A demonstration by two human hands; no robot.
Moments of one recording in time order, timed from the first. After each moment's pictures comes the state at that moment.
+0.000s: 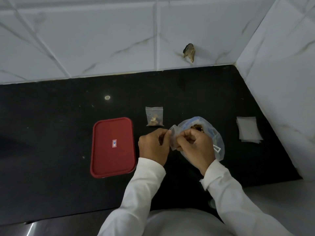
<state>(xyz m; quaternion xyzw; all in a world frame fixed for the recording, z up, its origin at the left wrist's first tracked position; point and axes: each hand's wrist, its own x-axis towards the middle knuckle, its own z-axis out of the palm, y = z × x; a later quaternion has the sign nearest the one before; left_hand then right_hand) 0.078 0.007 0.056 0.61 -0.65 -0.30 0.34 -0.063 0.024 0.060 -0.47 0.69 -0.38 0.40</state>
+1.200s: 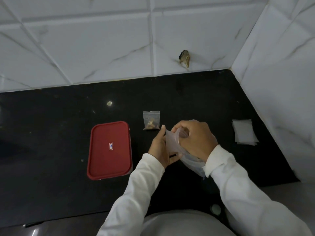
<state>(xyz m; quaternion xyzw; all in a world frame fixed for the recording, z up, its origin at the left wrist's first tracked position) 0.047 -0.008 0.041 0.46 -0.09 -0.84 0.27 -0.083 -0.001 0.114 -0.67 0.66 -0.14 0.30</state>
